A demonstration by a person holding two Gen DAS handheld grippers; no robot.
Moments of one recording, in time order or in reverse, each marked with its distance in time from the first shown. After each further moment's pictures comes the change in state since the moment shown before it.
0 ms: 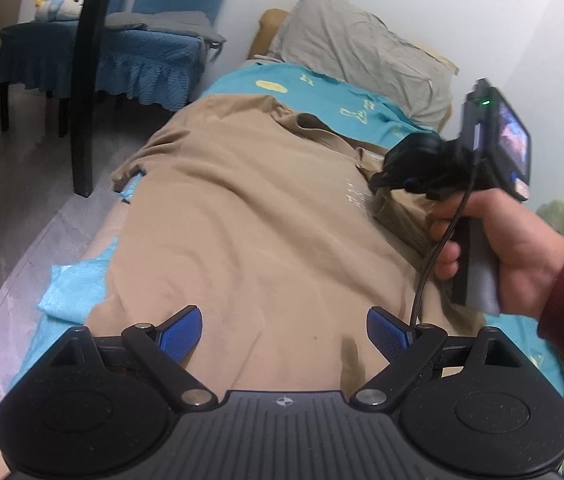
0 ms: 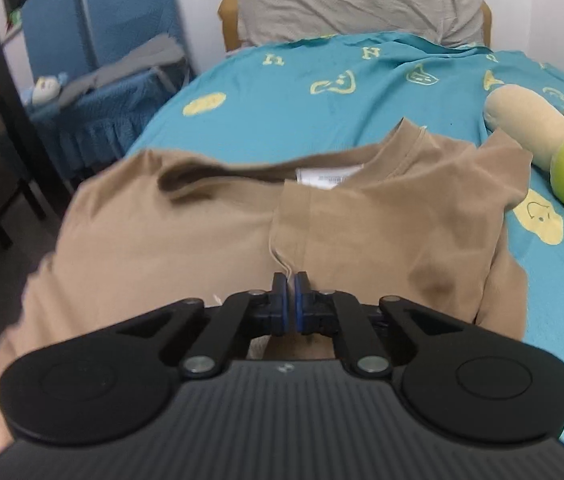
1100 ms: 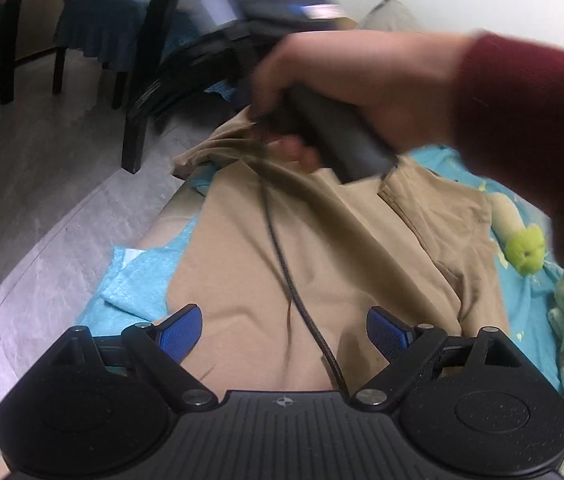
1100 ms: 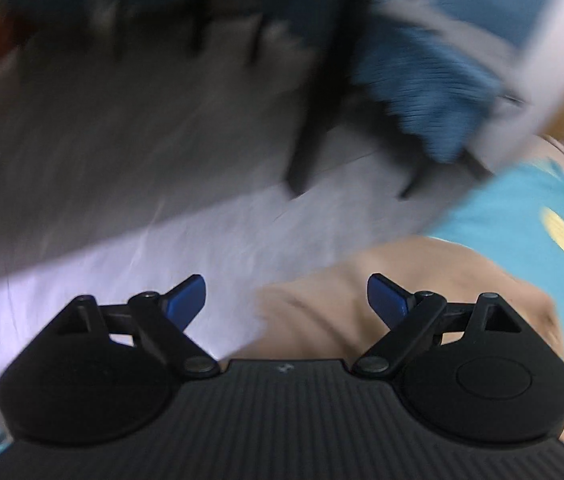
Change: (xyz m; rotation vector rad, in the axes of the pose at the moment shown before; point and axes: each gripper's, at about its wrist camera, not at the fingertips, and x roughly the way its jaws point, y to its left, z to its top) left arm -0.012 0.031 0.004 -0.162 -0.009 0.093; right arm 0.077 0.307 -0.029 -0.975 0.276 0.322
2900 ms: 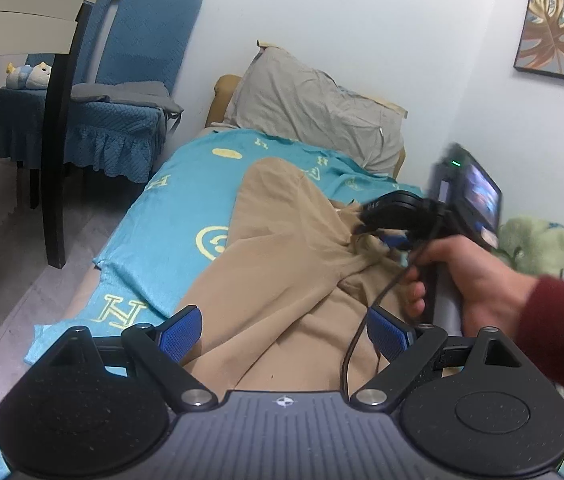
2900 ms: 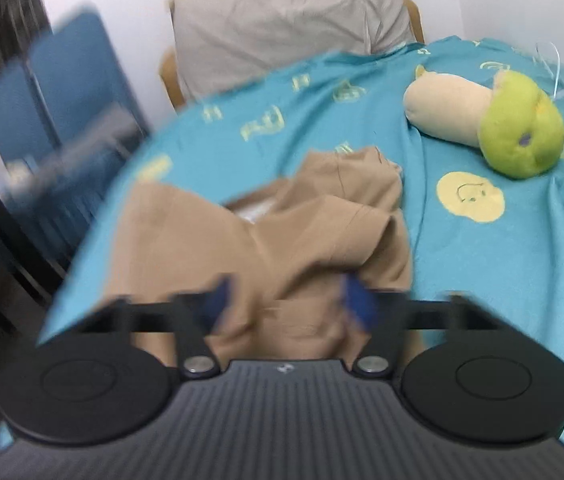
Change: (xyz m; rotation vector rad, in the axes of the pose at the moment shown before) left arm -0.019 -0.057 -0.031 0.276 -0.194 -0.194; right arm -0.144 -0.170 -0.301 1.146 -0.337 -0.466
